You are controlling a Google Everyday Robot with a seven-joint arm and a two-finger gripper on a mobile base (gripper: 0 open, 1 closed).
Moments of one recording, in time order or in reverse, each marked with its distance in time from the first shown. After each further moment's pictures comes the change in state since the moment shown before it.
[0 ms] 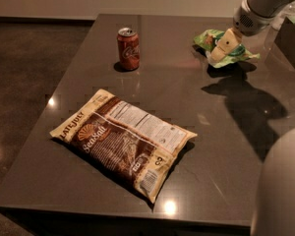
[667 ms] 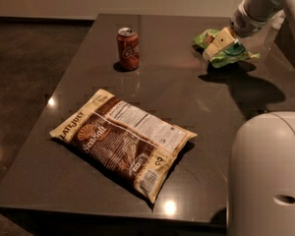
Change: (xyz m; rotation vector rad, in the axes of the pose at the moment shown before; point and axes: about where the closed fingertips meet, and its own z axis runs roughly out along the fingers) arm -0.014 -0.032 0.041 -0.032 -0.043 0.169
